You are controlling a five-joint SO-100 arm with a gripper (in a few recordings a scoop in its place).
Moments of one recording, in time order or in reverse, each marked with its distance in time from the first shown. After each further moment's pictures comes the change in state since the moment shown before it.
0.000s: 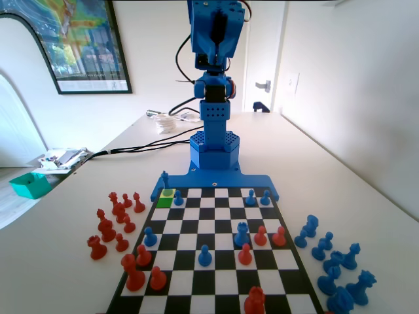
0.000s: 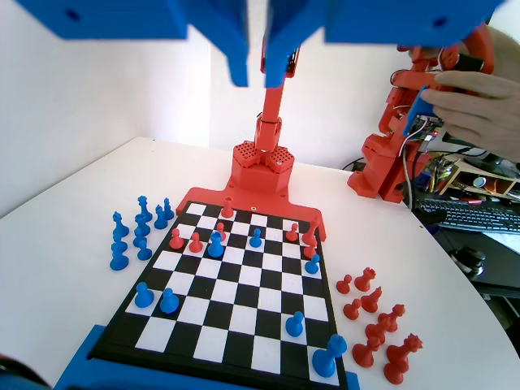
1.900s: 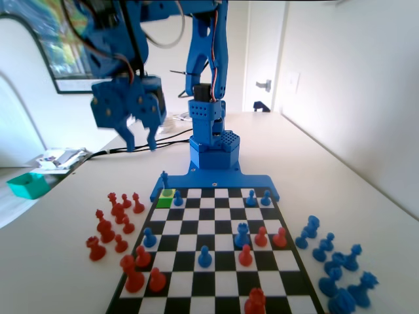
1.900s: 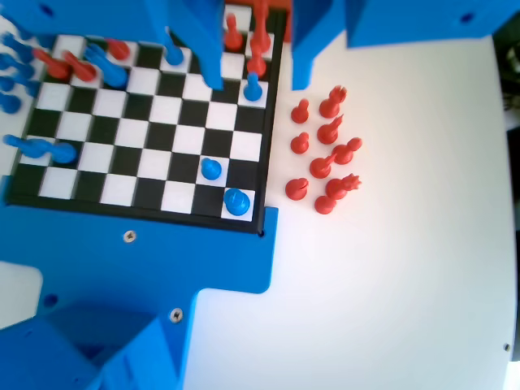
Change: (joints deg) arm 31.7 -73.8 -12.1 -15.1 -28.1
